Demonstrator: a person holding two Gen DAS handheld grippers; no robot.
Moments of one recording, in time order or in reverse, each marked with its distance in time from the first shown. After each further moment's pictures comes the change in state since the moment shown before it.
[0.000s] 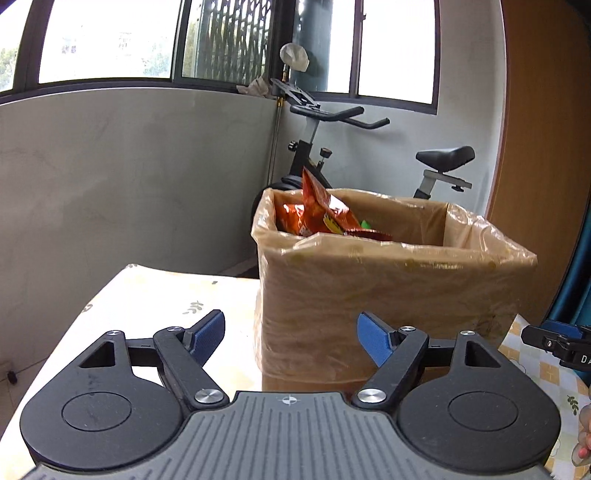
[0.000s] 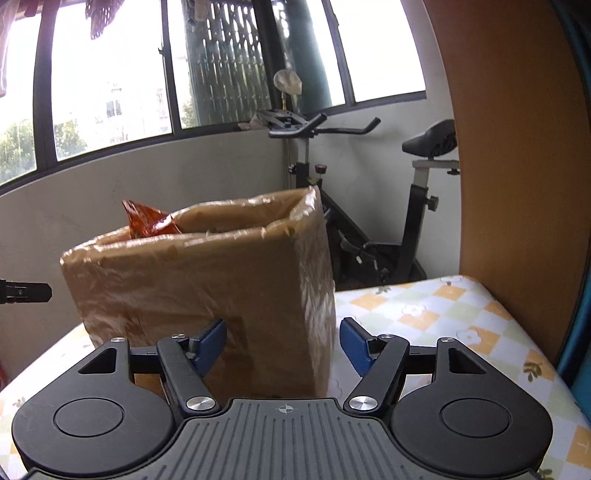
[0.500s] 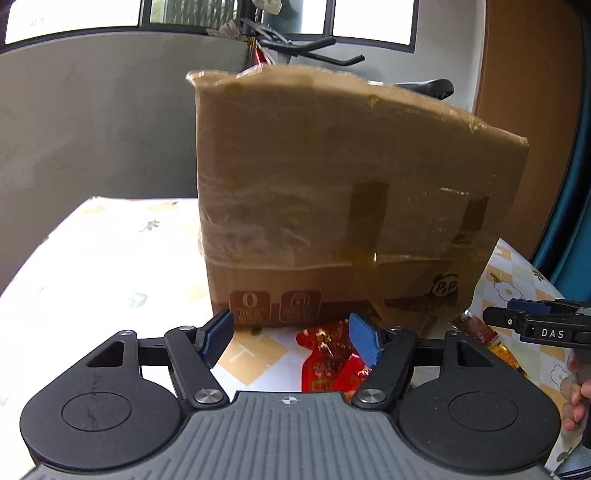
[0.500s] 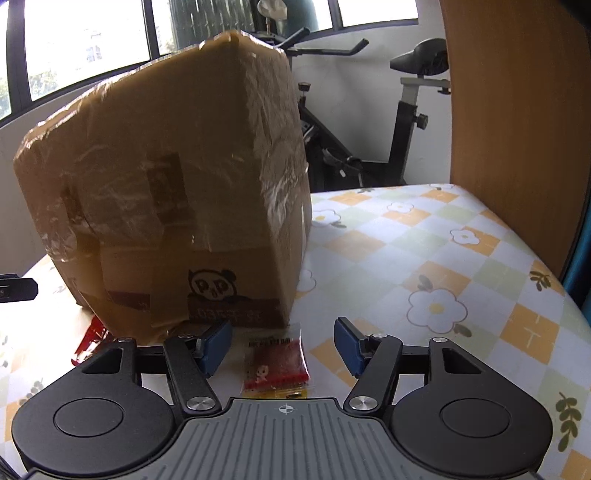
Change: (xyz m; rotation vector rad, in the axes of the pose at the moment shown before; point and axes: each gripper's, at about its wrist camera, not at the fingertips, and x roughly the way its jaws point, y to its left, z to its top) left arm 0.036 -0.015 -0.076 0.012 0.171 -0.087; right arm 0.050 -0.016 -0.068 -0.010 0.221 -0.044
